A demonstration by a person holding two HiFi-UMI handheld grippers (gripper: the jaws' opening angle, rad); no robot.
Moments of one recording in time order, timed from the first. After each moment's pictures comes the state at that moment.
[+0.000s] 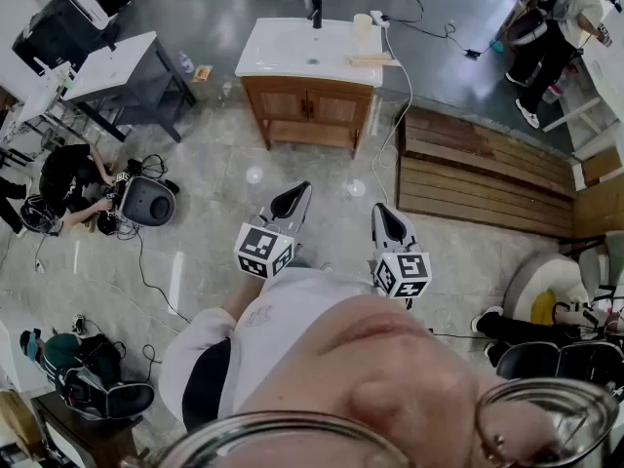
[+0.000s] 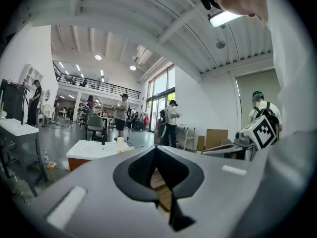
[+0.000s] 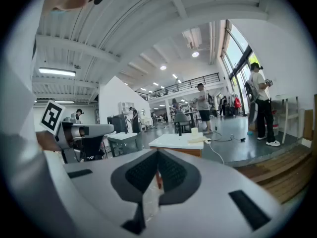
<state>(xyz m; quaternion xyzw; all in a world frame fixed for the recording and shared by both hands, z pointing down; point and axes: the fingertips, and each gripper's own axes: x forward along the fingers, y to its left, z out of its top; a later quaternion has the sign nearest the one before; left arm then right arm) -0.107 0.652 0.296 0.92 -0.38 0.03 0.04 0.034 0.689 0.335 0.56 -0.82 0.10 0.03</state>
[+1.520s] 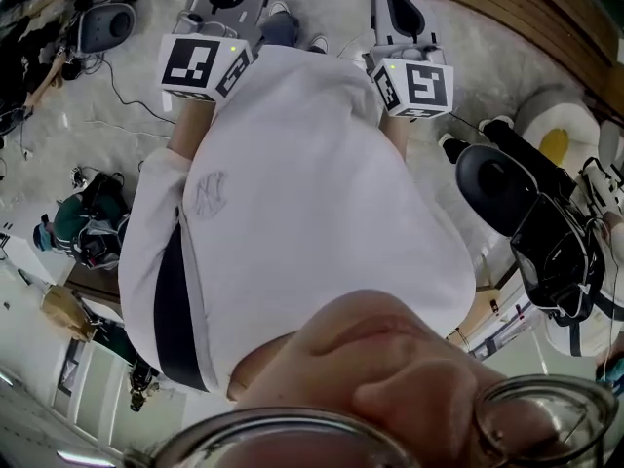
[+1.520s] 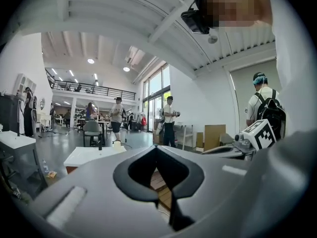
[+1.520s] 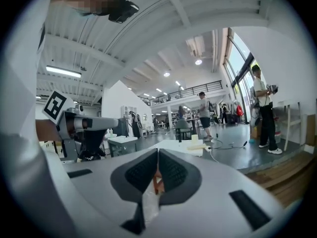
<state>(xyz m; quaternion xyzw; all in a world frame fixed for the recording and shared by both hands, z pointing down) -0.076 0.656 0.276 0.93 -0.38 0.05 0.00 0.049 0.690 0.326 0.55 -0.83 0.06 0.01</state>
